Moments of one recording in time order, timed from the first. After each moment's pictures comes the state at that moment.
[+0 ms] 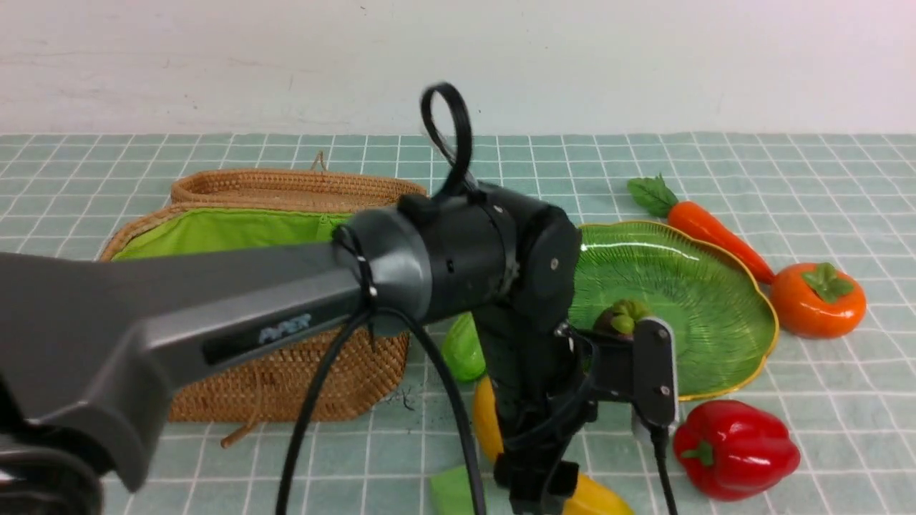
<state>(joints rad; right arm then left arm) 0.50 0.40 -0.92 0.17 1.15 0.03 -0.81 2.04 -1.59 -0.16 0.95 1.04</state>
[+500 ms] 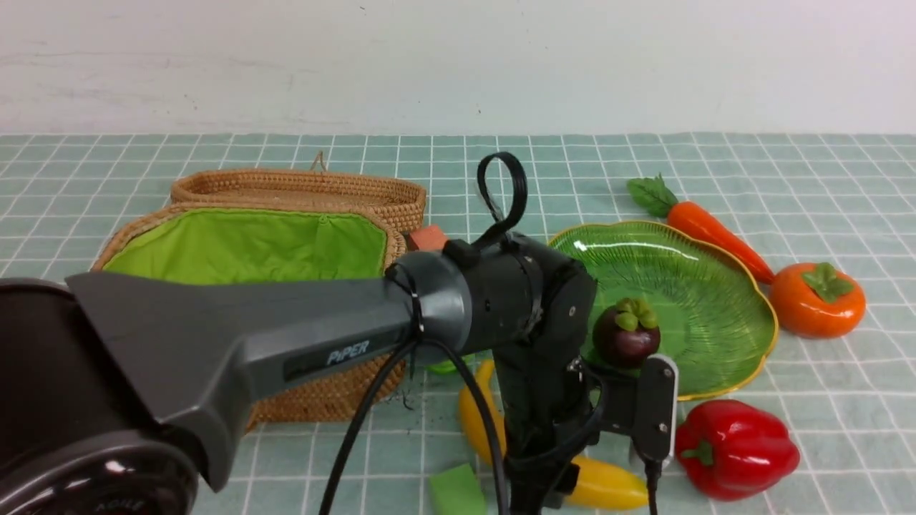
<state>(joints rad) 0.50 0.40 -0.92 0.17 1.17 0.03 -0.82 2.11 -1.63 -0.11 0.92 1.09</state>
